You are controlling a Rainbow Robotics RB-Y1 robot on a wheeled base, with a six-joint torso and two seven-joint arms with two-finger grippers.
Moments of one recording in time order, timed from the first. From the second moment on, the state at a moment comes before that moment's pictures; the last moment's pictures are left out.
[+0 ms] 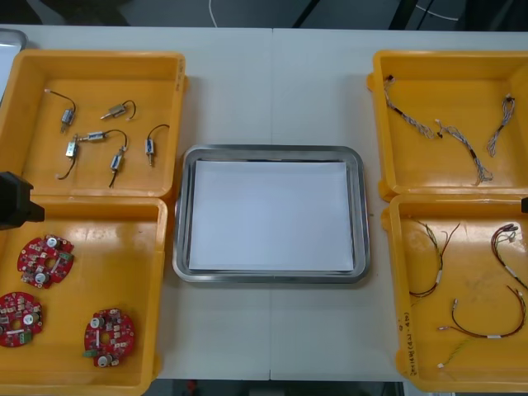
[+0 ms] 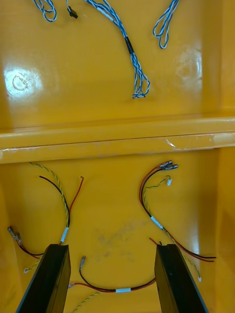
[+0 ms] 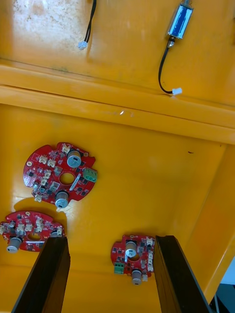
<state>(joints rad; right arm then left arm) -0.17 -0.66 -0.46 -2.23 -0.77 1.92 1.35 -0.17 0.85 0.28 -2.24 0.95 1.91 -0.96</state>
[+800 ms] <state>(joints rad) -0.12 -0.66 -0.46 -2.22 -0.75 1.92 1.38 0.06 0.85 0.28 -2.36 0.93 1.80 -0.96</state>
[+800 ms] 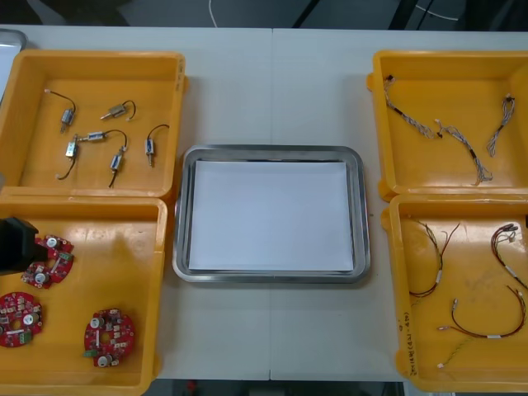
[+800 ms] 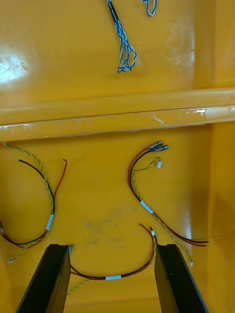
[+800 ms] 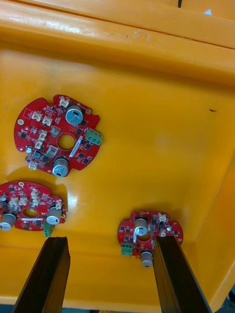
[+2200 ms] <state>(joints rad) -0.03 -0.66 -0.37 -1.93 -0.68 1.66 1.76 0.53 0.88 0.24 -2.34 0.78 1.20 -1.10</state>
